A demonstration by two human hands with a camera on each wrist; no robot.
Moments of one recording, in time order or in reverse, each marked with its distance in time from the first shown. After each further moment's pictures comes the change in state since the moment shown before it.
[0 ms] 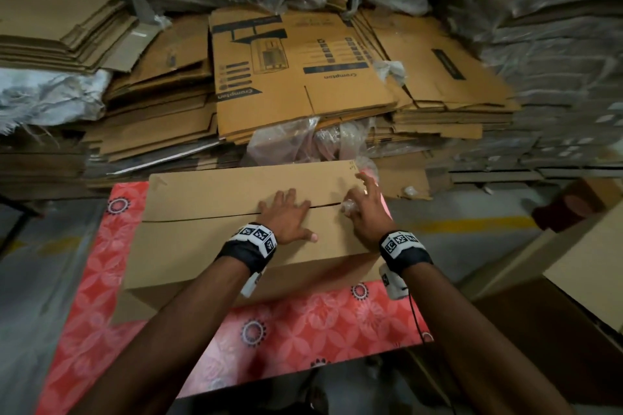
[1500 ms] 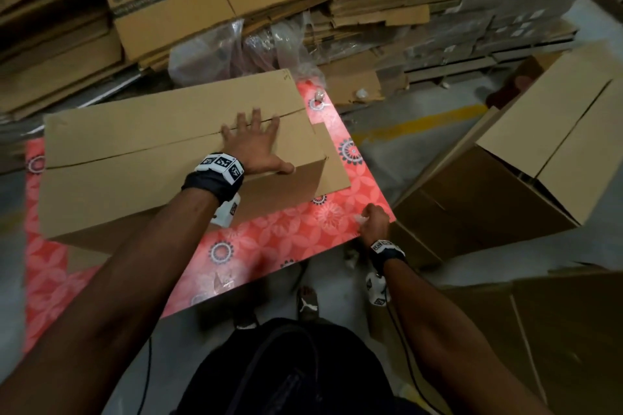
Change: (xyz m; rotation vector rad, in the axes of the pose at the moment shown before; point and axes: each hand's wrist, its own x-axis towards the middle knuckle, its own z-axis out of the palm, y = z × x) left_hand -0.008 0.075 0.019 0.025 -0.020 0.015; right_hand -0.249 0.131 0.148 0.192 0.142 0.852
